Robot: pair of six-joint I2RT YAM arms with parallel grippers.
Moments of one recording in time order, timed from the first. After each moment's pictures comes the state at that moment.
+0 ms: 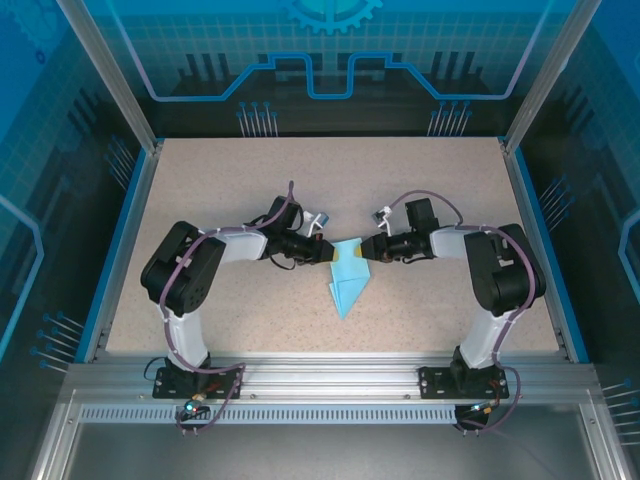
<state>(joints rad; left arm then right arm) -0.45 1.89 0.99 0.01 0.84 -0.54 0.22 1.81 0.86 -0.08 -0.99 0.25</state>
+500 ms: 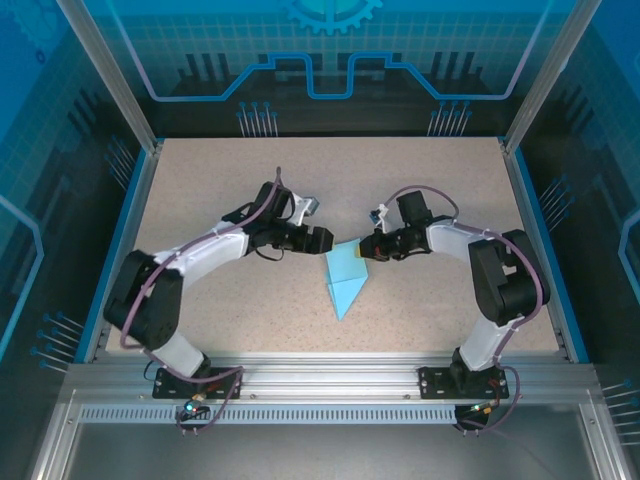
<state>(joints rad) -0.47 1.57 1.06 -0.35 0.53 -0.37 0.29 1.75 0.96 -0.33 -0.79 0.37</state>
